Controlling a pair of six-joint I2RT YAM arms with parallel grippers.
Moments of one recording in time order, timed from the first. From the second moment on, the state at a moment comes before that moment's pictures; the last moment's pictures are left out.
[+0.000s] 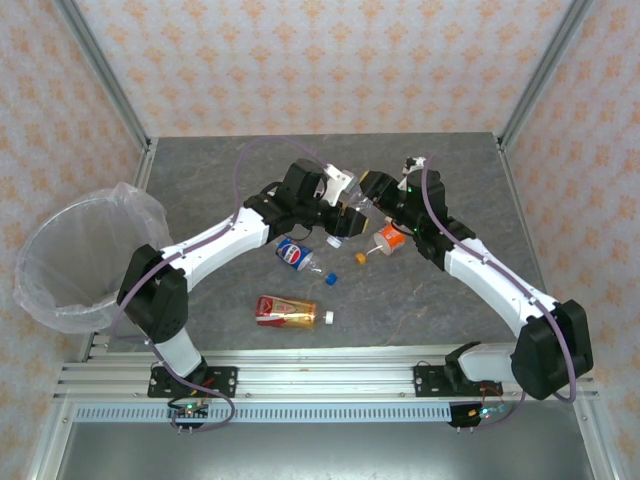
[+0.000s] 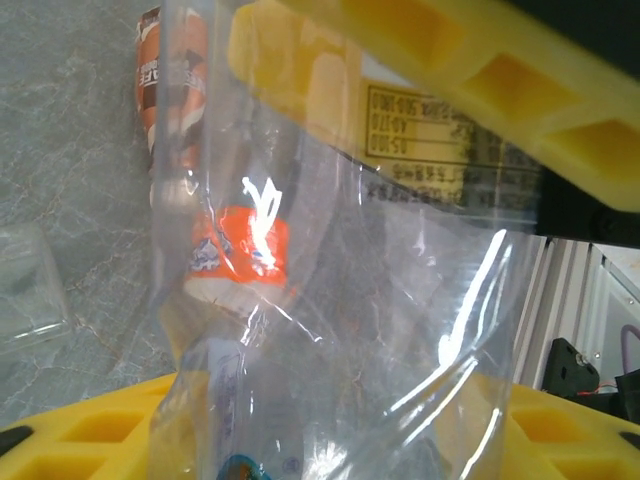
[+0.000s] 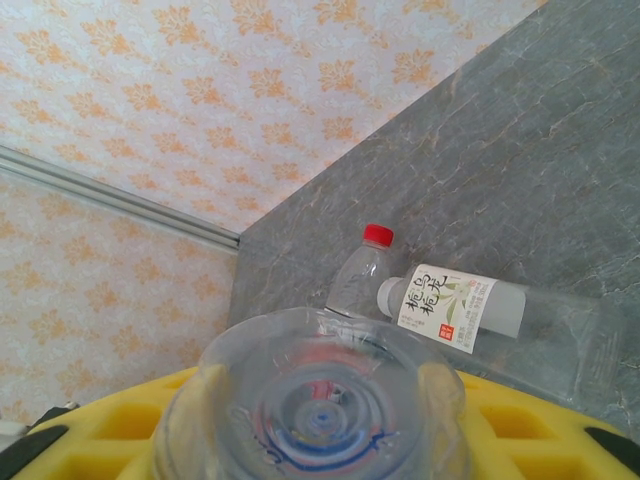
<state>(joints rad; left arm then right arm) -0.63 1.69 1.36 -0.30 0.48 -0.24 0.44 1.28 0.95 0.02 -0.12 0.93</state>
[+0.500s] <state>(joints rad) -0.63 1.69 1.36 -0.30 0.37 -0.26 0.44 1.27 0.93 0.05 -0.04 0.94</state>
